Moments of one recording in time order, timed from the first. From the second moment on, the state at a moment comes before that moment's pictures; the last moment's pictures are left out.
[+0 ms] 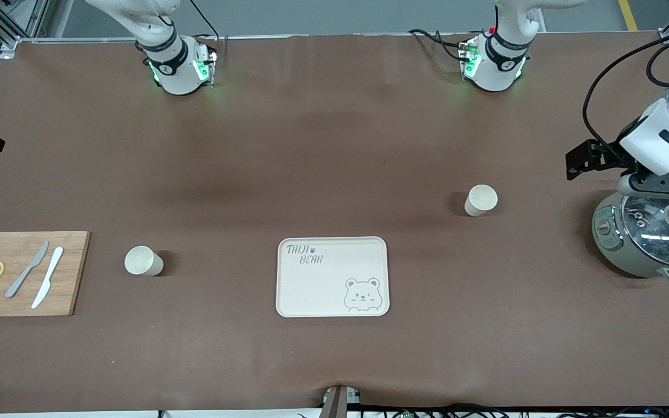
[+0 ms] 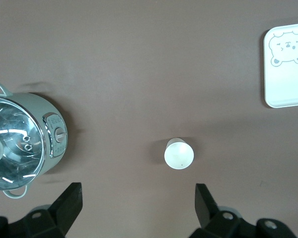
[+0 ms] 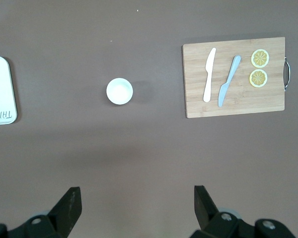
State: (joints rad) left arm -0.06 0.12 -0.08 -1.46 0.03 1.57 -0.02; right arm -0.17 0.04 0.07 -1.39 -0.02 1.44 -0.05
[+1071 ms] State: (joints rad) left arm -0.07 0.10 -0.10 -1.87 0.03 1.93 -0.02; right arm -0.16 0.05 0.08 -1.39 -0.02 1.46 -0.05
